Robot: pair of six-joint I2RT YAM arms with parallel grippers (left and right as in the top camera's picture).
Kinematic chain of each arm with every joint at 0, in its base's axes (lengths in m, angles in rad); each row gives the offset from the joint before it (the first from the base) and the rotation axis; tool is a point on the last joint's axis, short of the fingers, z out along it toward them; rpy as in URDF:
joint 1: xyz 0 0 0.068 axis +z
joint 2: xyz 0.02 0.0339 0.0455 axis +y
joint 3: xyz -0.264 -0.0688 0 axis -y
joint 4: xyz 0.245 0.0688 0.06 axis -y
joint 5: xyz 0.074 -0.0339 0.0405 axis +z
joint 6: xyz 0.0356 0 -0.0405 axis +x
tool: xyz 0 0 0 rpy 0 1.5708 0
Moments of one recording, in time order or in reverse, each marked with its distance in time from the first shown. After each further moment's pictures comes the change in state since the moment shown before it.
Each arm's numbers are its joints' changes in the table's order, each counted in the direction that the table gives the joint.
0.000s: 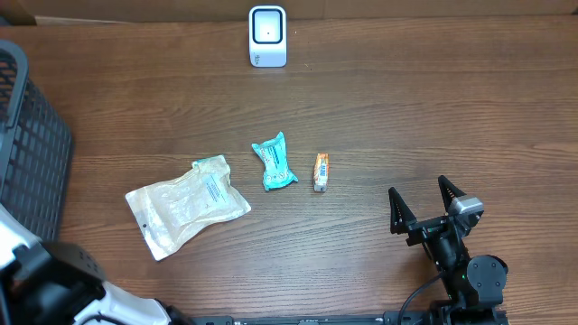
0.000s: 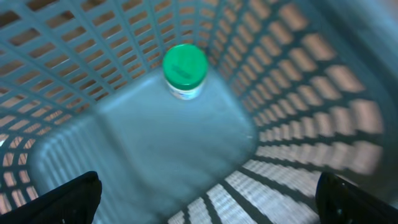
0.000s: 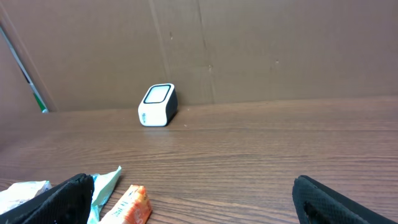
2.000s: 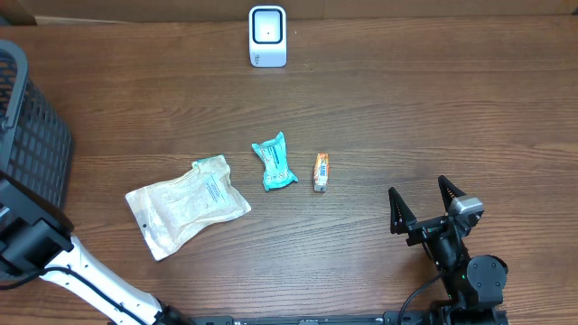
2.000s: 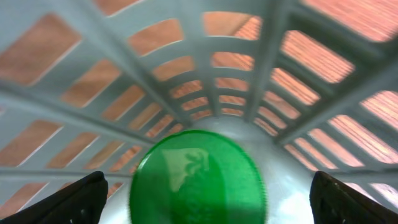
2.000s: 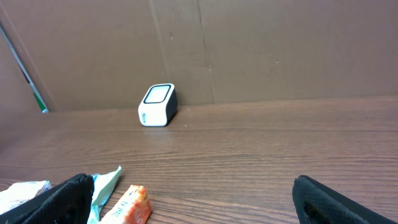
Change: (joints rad) left arm 0.052 0.473 -0.002 0.542 0.068 0.306; right arm 0.000 0.000 0.000 0.000 0.000 0.000
